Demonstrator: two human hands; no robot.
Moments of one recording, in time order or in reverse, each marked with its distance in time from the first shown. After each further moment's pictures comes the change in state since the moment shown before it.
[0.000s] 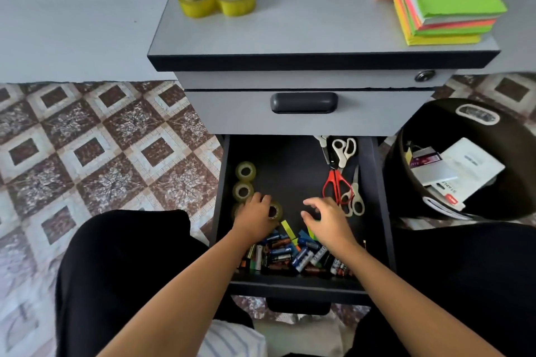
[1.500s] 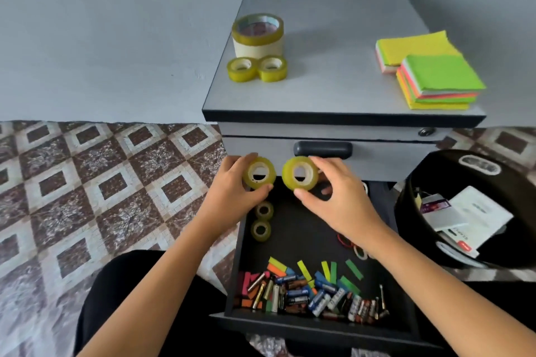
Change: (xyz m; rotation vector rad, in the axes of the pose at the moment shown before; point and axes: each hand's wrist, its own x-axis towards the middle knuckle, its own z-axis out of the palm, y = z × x) left_hand -0.077 -0.006 -0.180 -0.472 0.578 0.187; right_hand -0.010 -0.146 -0.099 0.052 0.221 -0.512
